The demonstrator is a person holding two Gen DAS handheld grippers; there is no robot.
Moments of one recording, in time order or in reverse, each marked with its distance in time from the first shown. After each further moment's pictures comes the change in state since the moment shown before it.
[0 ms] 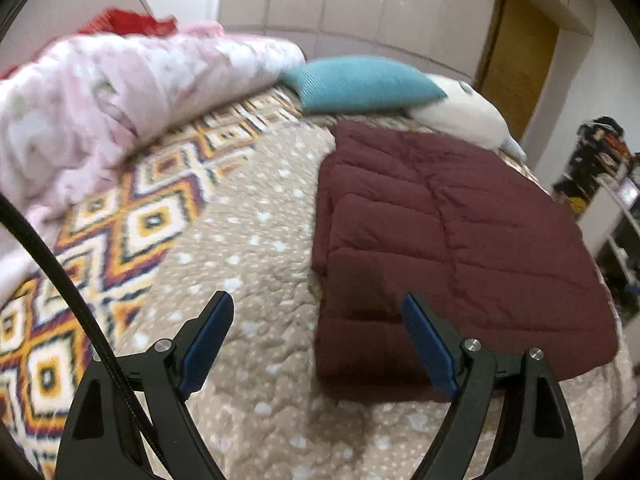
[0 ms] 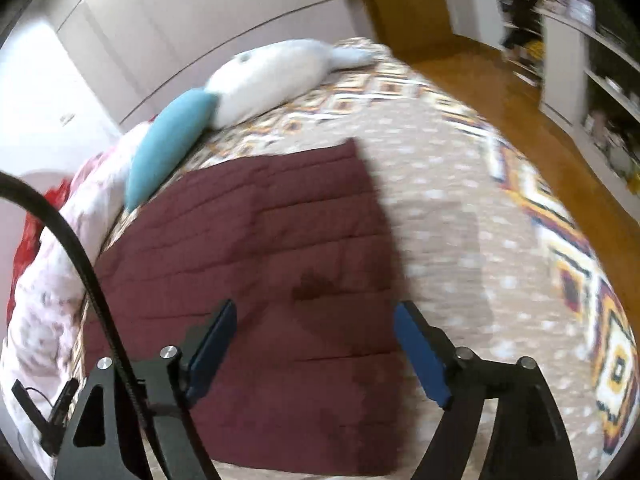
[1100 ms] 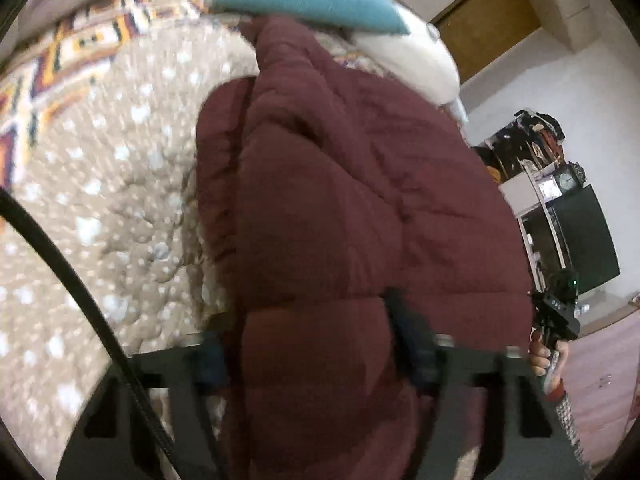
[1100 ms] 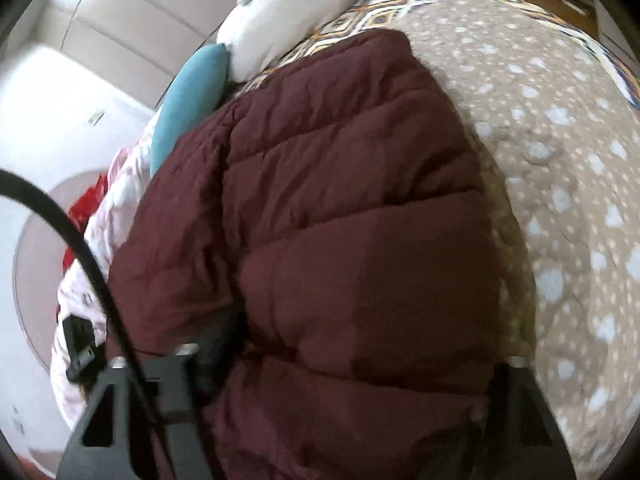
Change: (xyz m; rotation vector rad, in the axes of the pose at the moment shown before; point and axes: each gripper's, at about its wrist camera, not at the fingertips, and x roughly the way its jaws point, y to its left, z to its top) left arm 0.129 -0.020 0.071 -0.095 0.338 -0.408; right arm 0.135 0.033 0.019 0.022 0.180 0.281
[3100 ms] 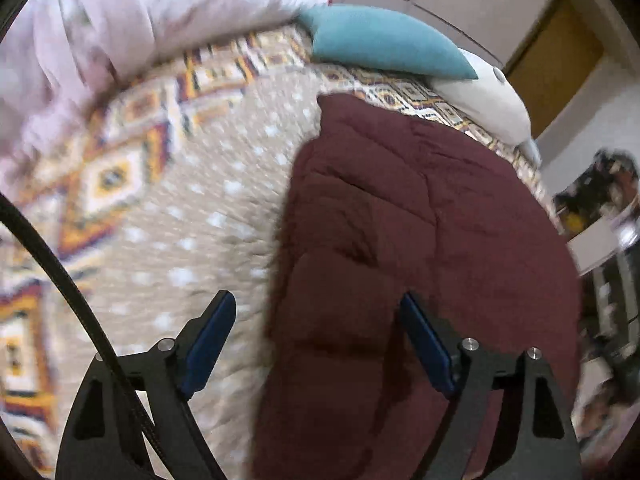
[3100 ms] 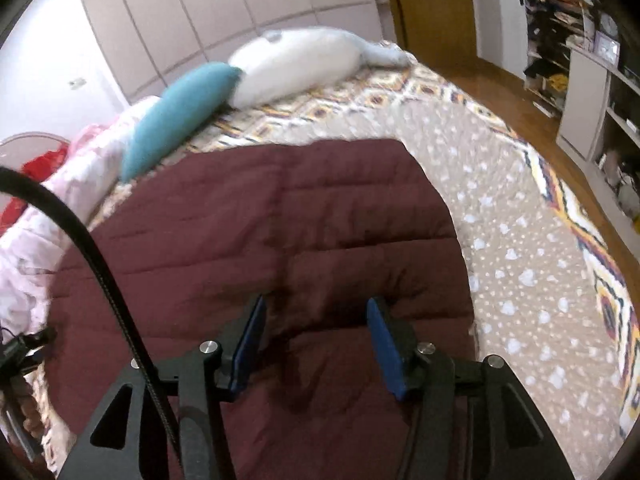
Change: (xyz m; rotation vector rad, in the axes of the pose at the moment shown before) left arm -0.077 -0.029 -0.066 -0.088 -0.178 0.421; right arm -0.065 0.072 -0.057 -0.242 -0.186 -0.308
